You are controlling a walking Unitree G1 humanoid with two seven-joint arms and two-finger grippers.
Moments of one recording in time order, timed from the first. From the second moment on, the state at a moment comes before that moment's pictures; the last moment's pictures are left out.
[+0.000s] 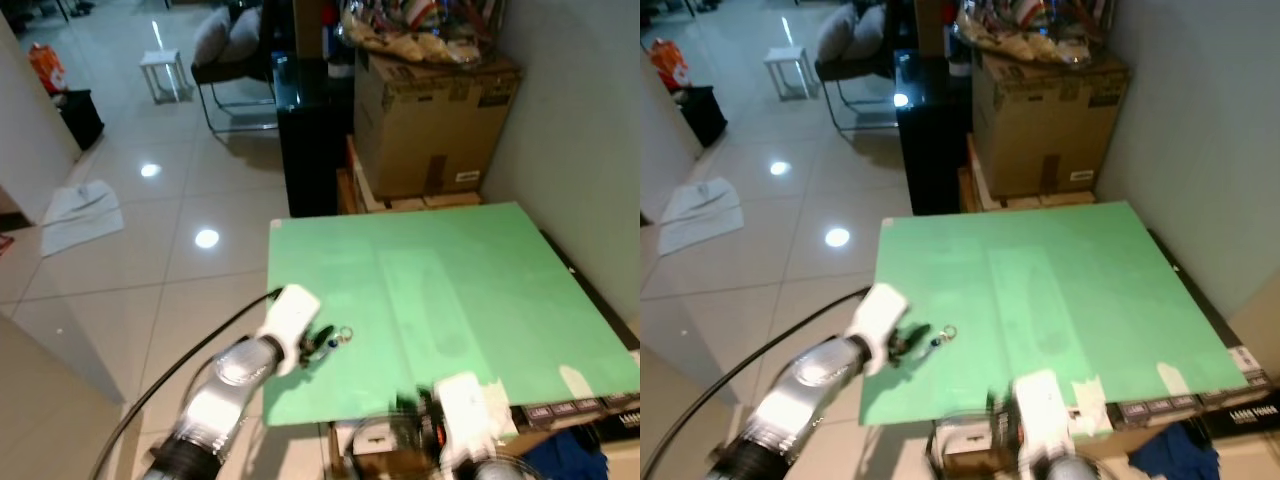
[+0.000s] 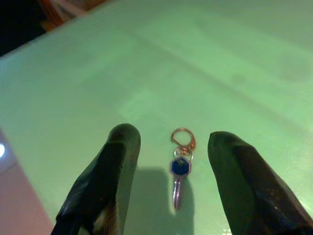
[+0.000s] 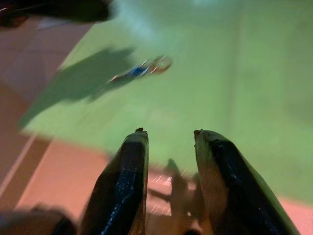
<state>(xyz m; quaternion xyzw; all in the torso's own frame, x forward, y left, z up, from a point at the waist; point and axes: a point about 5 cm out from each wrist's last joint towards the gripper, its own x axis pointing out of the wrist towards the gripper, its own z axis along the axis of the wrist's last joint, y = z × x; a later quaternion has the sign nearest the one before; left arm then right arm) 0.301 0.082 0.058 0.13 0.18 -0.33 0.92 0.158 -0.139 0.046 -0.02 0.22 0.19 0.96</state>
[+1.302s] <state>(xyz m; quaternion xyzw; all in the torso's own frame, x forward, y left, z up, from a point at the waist) 0.322 0.039 0.041 0.16 0.21 -0.30 0.92 0.084 -0.133 0.048 -0.01 0.28 0.18 0.94</state>
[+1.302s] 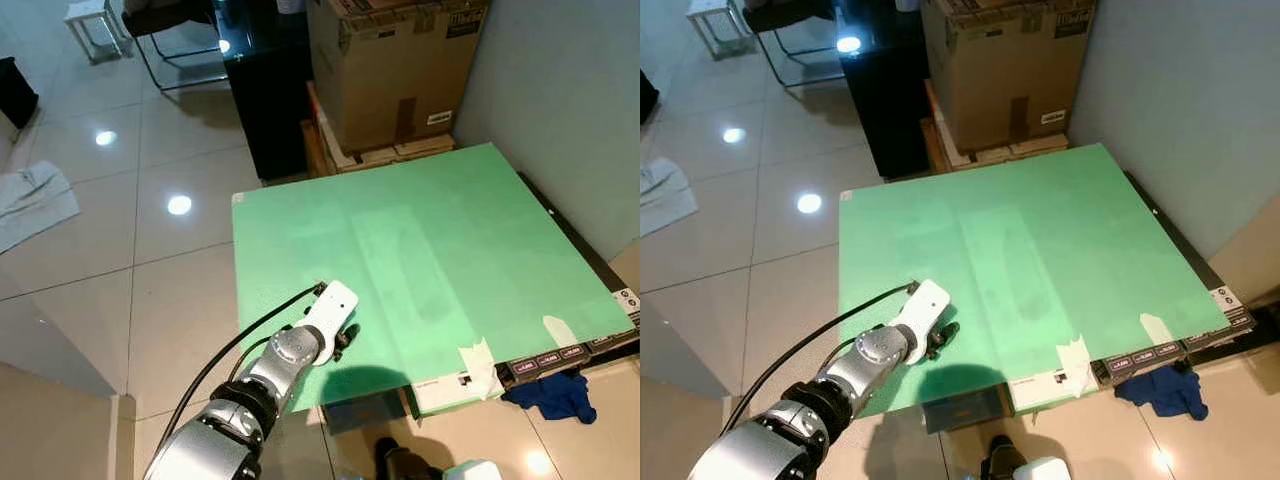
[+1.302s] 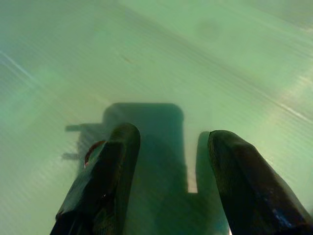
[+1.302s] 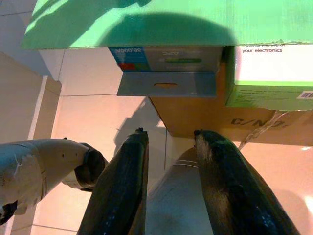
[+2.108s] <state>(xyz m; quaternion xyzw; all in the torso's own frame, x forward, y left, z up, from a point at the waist) 0.327 0.048 0.043 0.15 0.20 -0.25 0.94 0.086 -0.126 0.064 -0.02 0.28 0.19 0.94</state>
